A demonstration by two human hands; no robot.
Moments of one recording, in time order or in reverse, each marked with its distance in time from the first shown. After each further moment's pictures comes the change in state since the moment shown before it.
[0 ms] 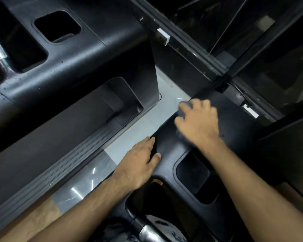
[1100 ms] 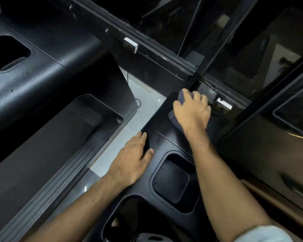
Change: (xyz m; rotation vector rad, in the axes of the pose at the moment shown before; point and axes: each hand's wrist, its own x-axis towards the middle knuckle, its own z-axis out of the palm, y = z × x) left_hand 0.064 0.032 0.008 0.063 -0.018 0.123; right_hand 0.036 0.059 0.005 0.128 0.067 0.488
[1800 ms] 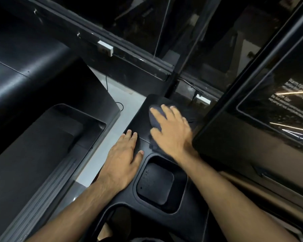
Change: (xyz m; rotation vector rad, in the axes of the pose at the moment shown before) left_hand 0.016 0.020 0.009 0.034 0.032 0.097; right_hand -0.047 0.040 -0.002 0.015 -0.095 -0.147
